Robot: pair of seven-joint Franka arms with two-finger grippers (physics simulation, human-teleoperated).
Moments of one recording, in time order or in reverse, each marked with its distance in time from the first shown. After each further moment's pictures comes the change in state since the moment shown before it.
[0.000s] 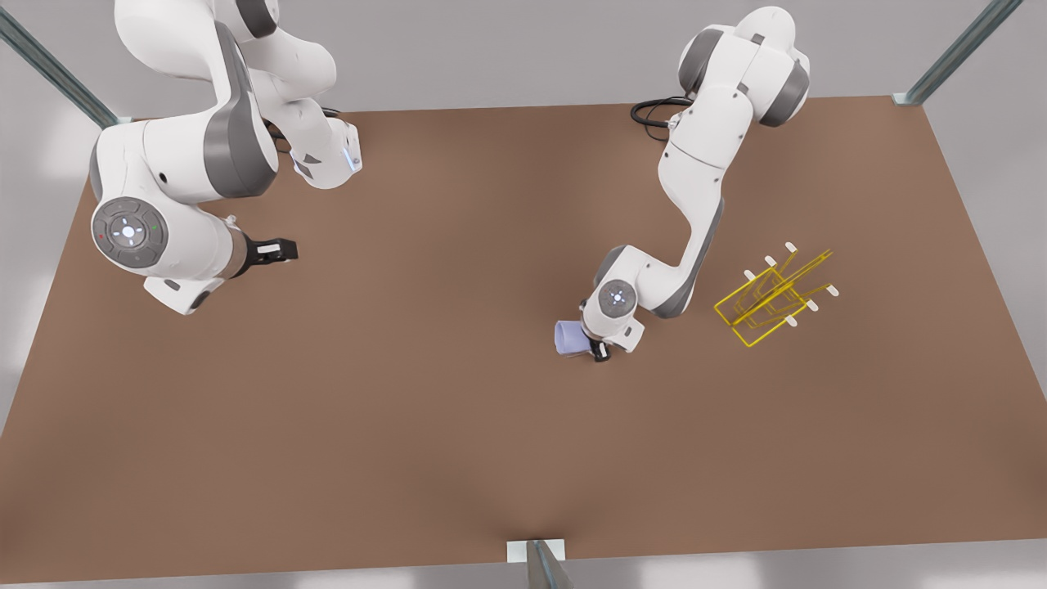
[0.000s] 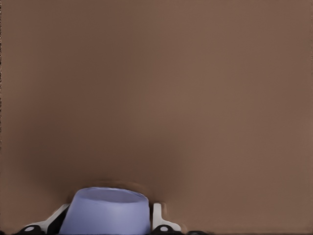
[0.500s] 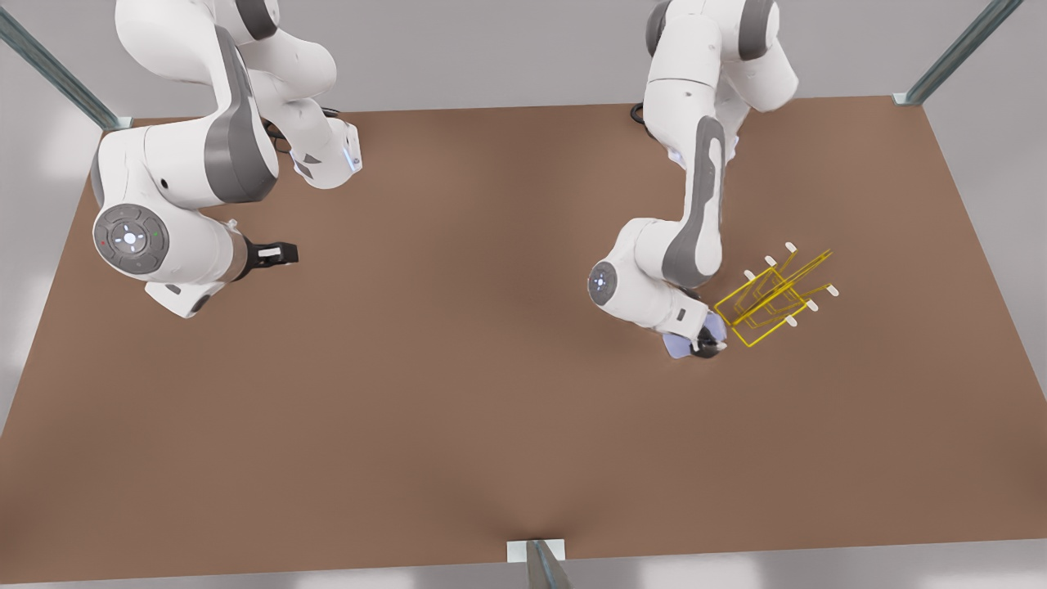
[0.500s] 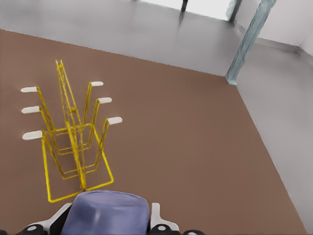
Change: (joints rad) left arm -0.762 -0.034 0.988 0.063 0.470 -0.643 0.040; right arm -0.001 0.009 -0.002 -0.001 0.003 0.002 0.010
